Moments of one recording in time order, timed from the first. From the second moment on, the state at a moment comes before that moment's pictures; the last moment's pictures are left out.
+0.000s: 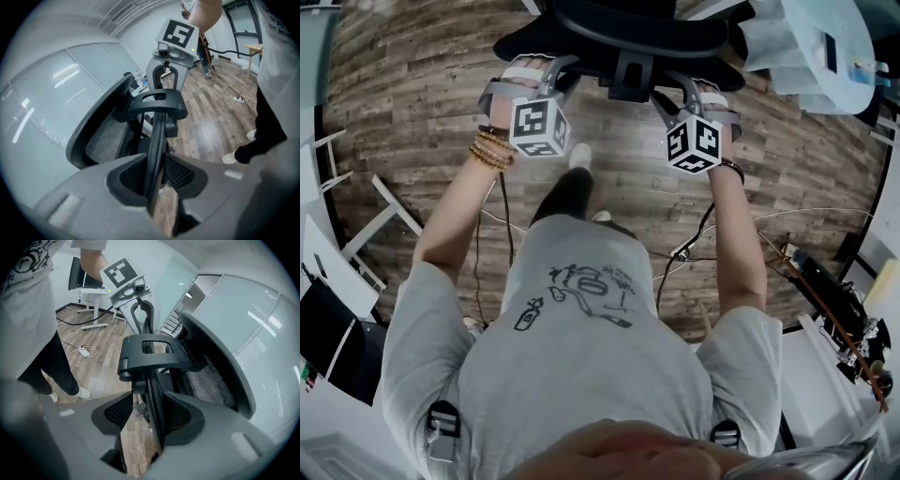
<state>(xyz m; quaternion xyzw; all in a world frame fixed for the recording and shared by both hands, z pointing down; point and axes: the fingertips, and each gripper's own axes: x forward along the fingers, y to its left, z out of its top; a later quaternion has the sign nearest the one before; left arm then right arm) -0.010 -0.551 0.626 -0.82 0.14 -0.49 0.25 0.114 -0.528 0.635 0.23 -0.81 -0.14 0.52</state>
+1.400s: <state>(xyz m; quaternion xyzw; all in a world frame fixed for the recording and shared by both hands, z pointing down) -0.007 -0.311 0.622 -0.82 0.15 -0.51 0.21 0.118 -0.285 0.629 0.22 -0.82 -0.12 0.52</state>
